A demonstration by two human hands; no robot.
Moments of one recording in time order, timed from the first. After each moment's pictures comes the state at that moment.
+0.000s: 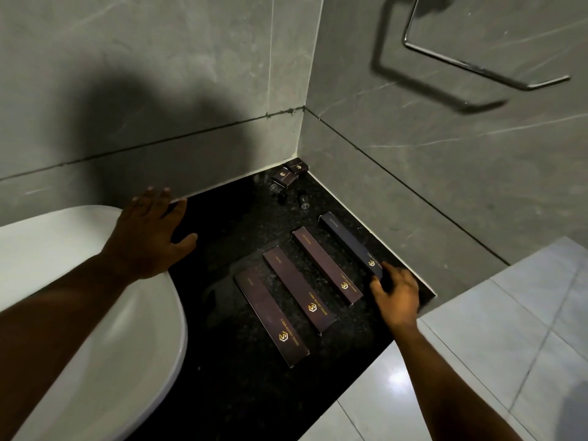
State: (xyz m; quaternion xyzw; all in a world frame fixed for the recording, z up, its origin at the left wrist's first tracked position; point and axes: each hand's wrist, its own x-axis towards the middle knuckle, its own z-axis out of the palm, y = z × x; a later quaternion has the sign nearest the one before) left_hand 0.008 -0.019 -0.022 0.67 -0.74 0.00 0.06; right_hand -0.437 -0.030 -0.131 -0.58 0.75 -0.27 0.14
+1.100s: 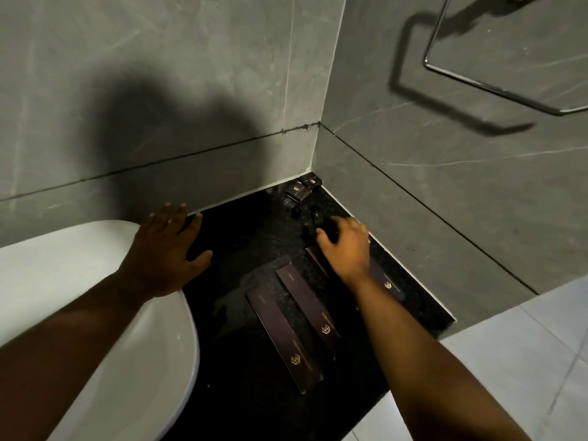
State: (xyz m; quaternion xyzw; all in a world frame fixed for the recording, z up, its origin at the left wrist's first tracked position) left_hand 0.005 -0.016 -0.015 0.69 -0.72 -0.02 0.05; right_hand -0.304 -0.119 -0.061 -0.70 0.65 -0.26 0.12
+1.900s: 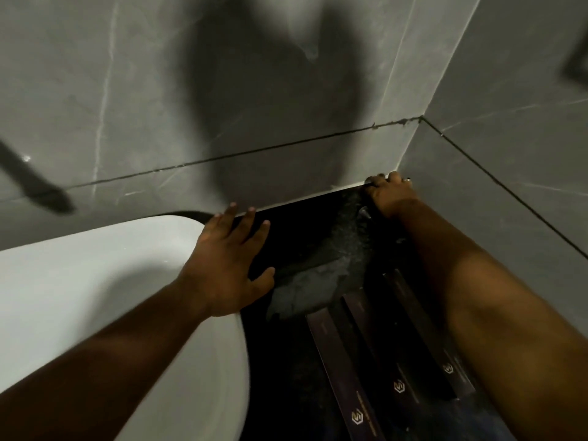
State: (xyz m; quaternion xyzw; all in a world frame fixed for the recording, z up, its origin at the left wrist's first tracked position) left_hand 0.008 -0.022 -0.022 0.69 -0.72 0.00 0.04; right_hand -0.227 -0.310 -0.072 -0.88 0.46 0.14 -0.04
